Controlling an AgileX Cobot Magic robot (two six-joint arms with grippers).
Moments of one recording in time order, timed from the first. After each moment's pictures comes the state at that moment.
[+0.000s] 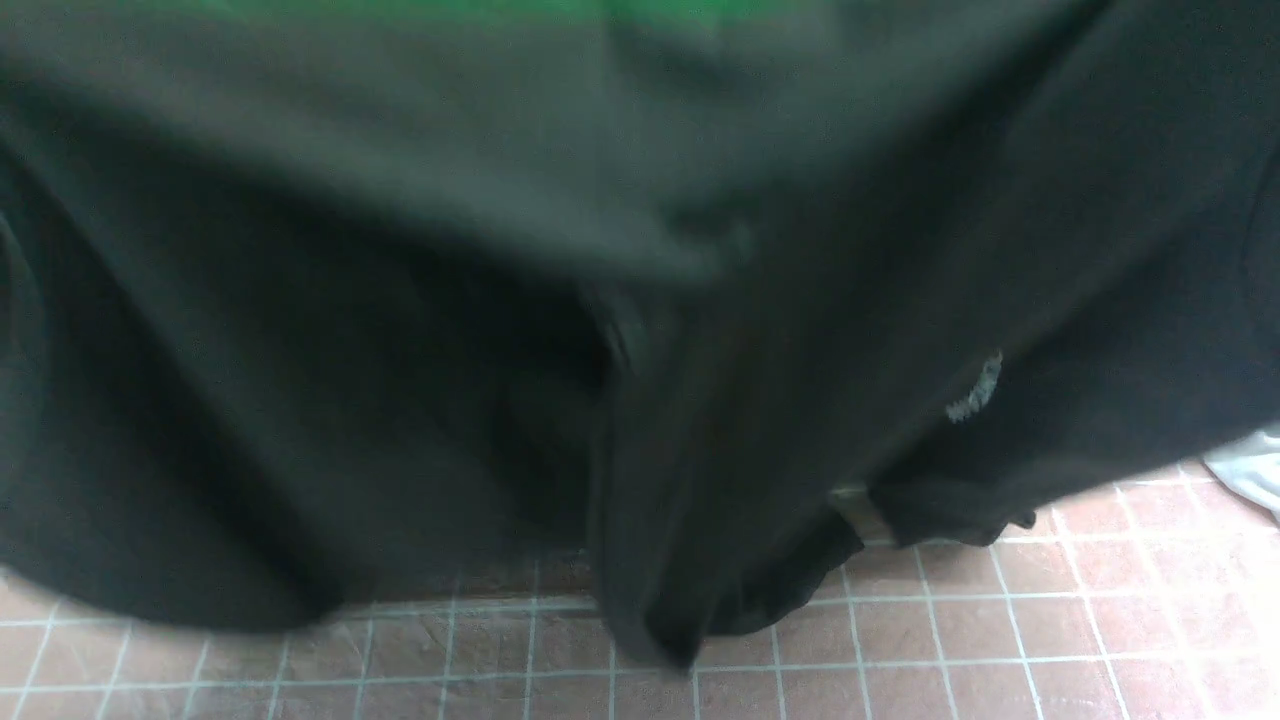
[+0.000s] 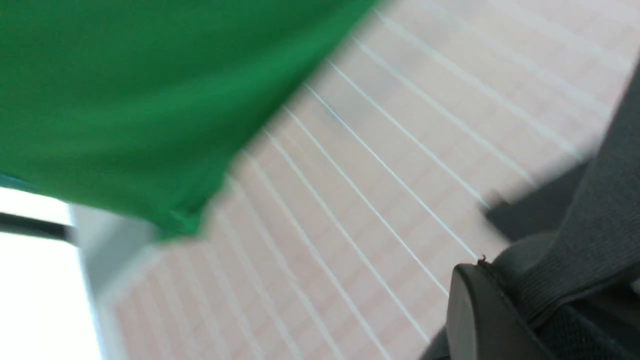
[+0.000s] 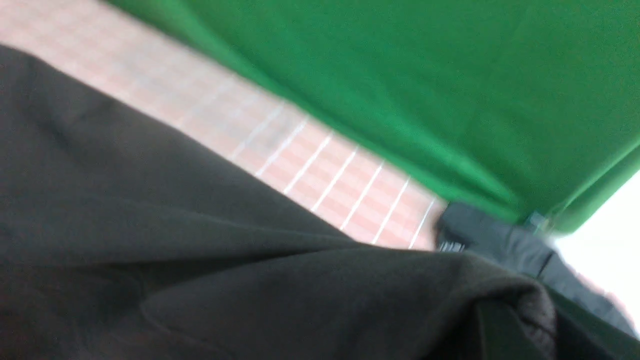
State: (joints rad) right arm 0.35 1.10 -1.53 -0.05 1.11 -0.20; left arm -0.37 0.93 -1.27 0.31 1.22 0.52
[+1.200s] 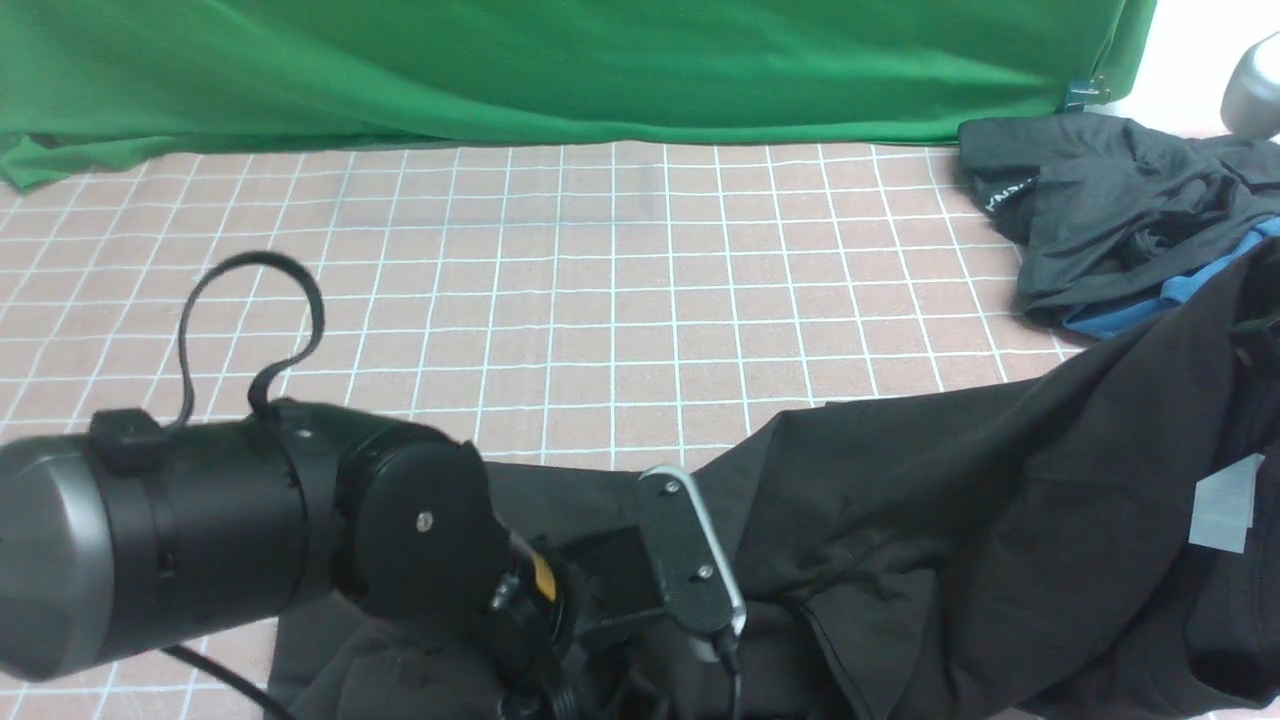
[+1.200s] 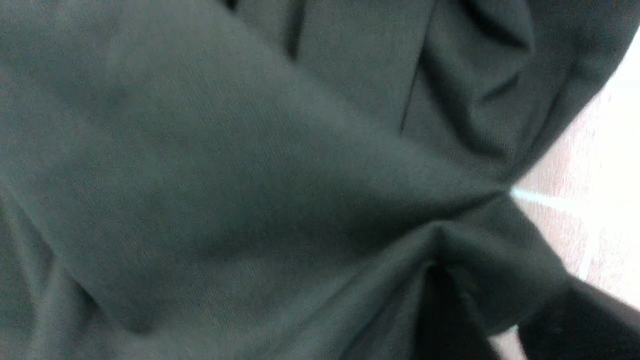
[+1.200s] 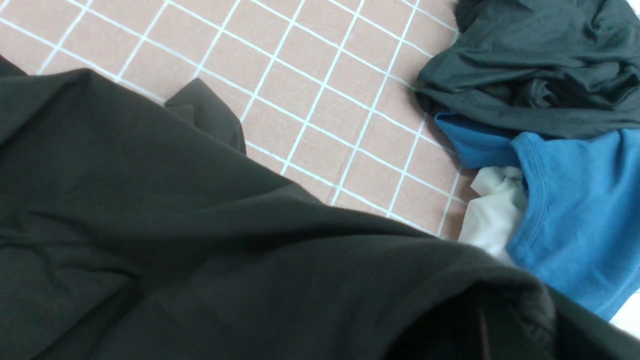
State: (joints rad) right arm 0.35 1.10 -1.09 -0.26 1.01 0.01; left arm -0.73 1.51 -0.81 -0.42 0.69 0.84
